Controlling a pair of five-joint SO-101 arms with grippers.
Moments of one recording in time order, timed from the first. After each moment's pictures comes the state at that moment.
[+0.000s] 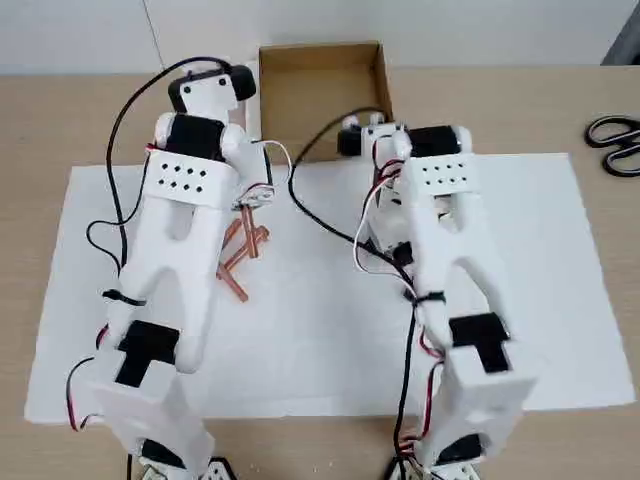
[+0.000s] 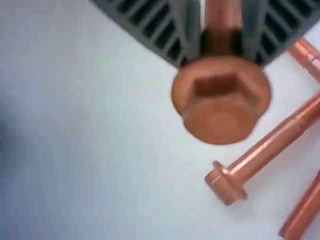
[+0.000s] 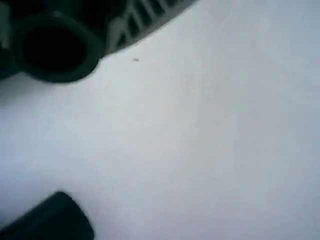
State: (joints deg) left arm 9.1 14.8 -27.4 99.3 28.9; right arm -11.7 12.7 -16.2 97.1 13.6
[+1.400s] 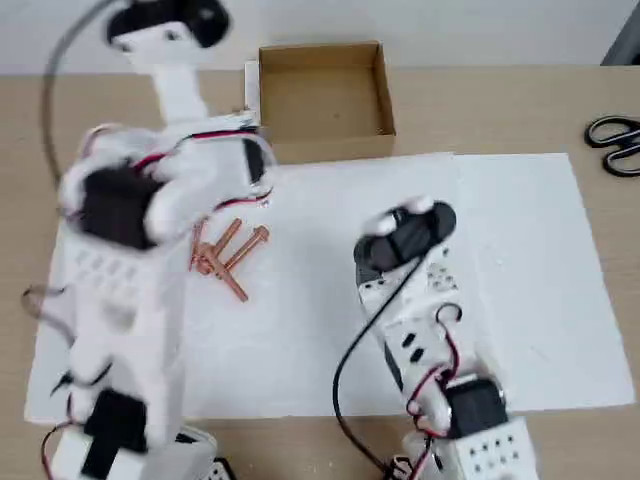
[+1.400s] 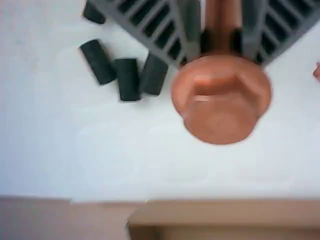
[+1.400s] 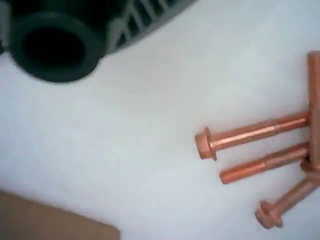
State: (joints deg) left arm 13.7 -9.6 -36.4 98.7 28.2; right arm -22.7 -82.7 73.2 41.0 3.8
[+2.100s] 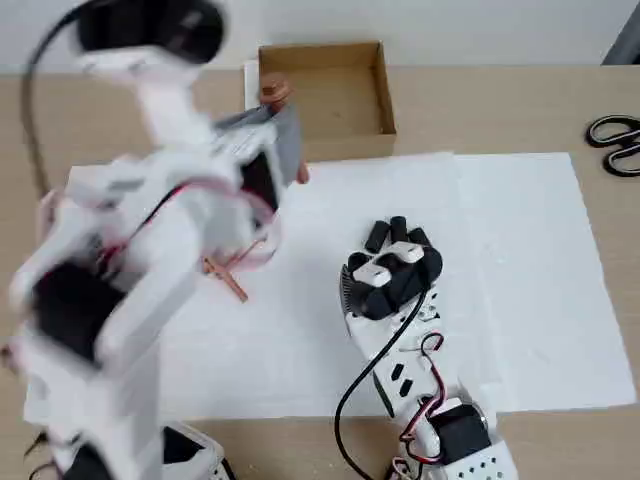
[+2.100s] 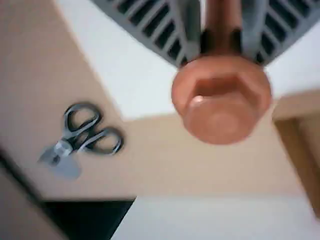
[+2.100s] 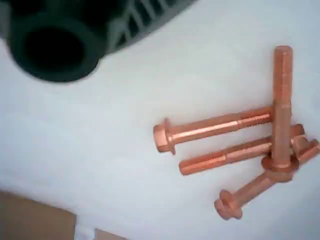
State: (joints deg) left arm 23.6 -25.7 -31.2 87.3 28.0; right arm -26.1 -102.4 91.5 37.3 0.0
